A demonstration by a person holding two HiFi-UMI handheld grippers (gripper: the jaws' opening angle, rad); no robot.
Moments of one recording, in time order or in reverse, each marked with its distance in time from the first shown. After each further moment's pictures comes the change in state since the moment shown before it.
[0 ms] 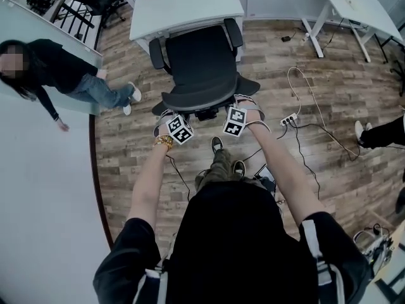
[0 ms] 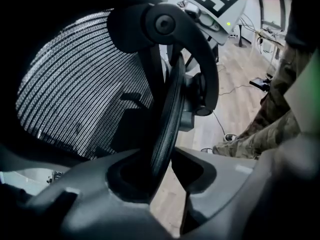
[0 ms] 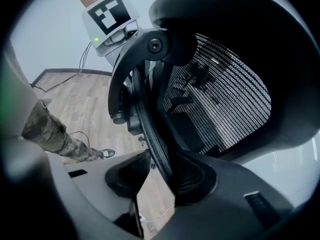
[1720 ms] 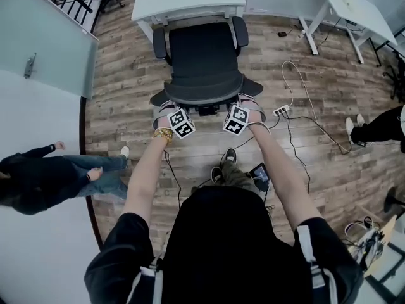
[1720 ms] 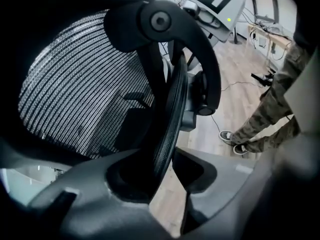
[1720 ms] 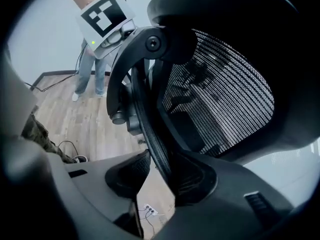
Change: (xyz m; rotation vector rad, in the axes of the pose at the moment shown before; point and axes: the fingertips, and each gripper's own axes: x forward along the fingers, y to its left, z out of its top) left arm -0.042 -0.078 -0.021 0.035 -0.024 0.022; right arm -0.051 0.086 -0.005 0.051 0.050 -0.014
